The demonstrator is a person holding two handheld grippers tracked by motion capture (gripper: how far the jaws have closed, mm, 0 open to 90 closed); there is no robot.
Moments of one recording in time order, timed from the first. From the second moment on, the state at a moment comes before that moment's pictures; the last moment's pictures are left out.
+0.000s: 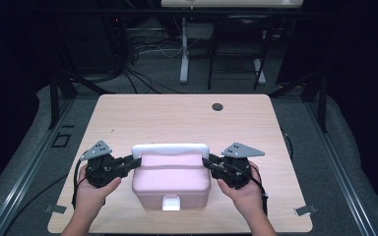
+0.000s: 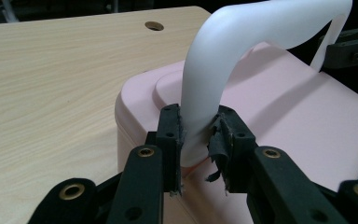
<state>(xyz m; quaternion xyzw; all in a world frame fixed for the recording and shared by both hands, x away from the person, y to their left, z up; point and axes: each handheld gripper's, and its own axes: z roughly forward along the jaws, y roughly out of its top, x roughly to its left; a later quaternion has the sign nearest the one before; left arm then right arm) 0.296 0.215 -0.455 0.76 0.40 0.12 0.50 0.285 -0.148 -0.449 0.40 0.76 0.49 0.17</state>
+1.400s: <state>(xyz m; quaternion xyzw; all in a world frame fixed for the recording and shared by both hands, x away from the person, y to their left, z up) 0.302 0.219 -0.433 0.74 0.40 0.12 0.52 0.286 -0.148 -0.427 0.40 0.74 0.51 0.17</state>
